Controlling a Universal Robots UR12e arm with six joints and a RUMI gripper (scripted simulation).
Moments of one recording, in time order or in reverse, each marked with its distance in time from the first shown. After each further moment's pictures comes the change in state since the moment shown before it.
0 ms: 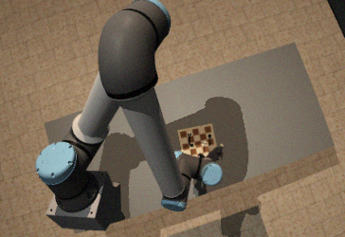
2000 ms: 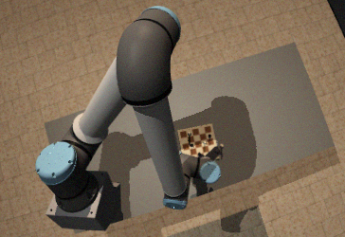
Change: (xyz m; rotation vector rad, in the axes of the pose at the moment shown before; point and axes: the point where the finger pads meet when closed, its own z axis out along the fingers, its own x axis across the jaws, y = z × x) arm 0.000 0.000 0.033 0.000 0.000 0.000
